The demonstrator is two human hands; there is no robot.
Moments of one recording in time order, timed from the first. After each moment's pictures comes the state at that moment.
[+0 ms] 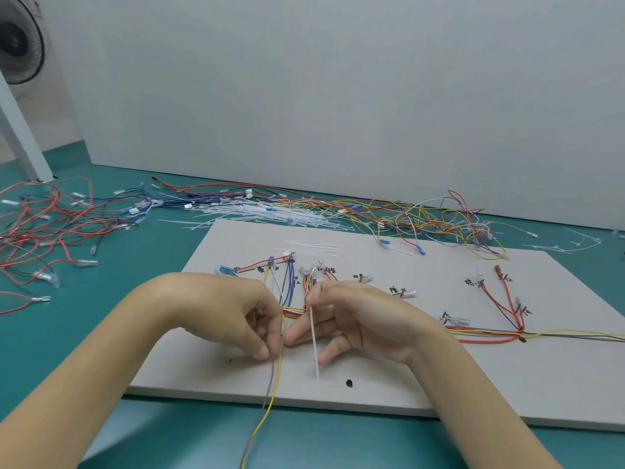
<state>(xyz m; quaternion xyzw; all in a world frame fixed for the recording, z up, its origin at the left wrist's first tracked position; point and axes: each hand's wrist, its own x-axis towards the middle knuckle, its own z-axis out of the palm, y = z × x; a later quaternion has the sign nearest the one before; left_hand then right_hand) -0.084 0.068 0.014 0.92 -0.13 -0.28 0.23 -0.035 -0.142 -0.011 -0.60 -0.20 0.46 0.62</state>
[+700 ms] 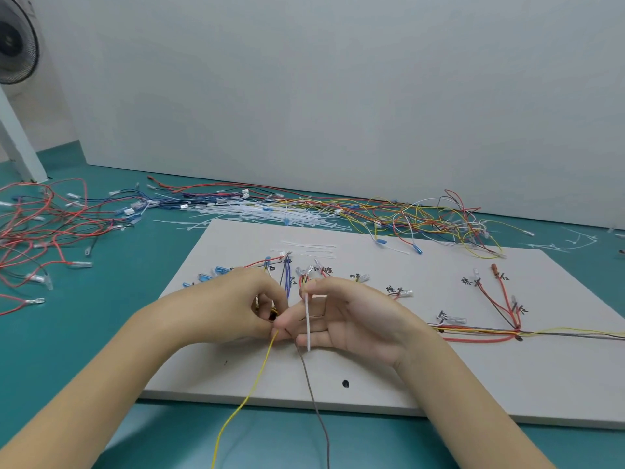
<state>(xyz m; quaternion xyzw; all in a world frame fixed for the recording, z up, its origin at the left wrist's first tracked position) -0.080 0.061 -0.008 0.95 -0.13 -0.07 0.29 -0.034 -0.136 -0.016 -0.54 -0.17 0.46 0.68</state>
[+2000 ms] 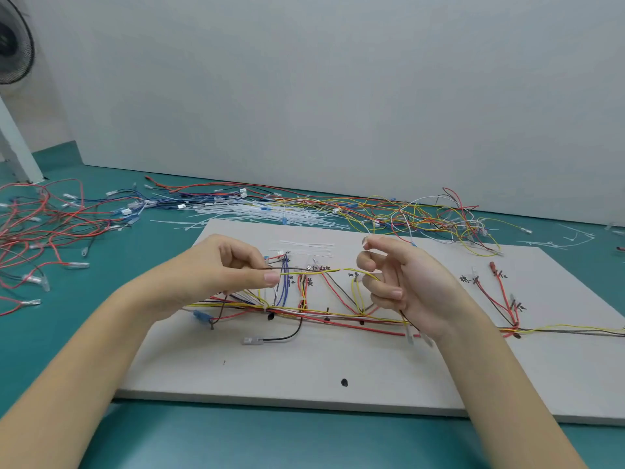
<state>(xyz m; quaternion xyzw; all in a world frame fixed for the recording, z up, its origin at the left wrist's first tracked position) -0.072 0.083 0.003 0.83 -0.07 -0.04 0.55 -0.009 -0.177 0.008 -0.59 -0.11 0.27 0.76</state>
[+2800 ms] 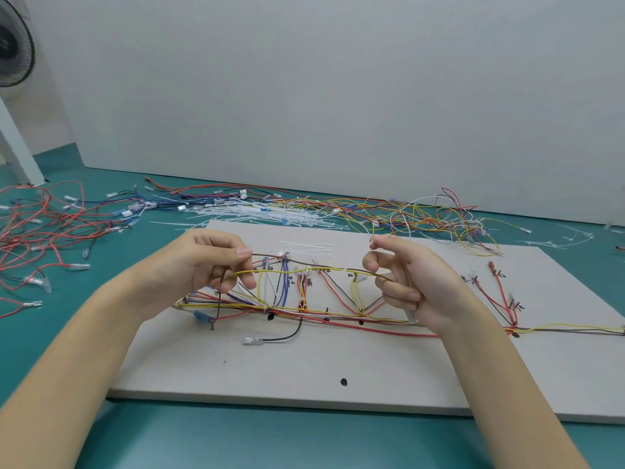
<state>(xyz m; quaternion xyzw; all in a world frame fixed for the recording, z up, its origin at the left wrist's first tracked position) -0.072 0.102 0.005 0.74 -0.09 -0.05 0.67 -0.003 -0.185 0.007 -0.61 -0.10 0.25 0.74</state>
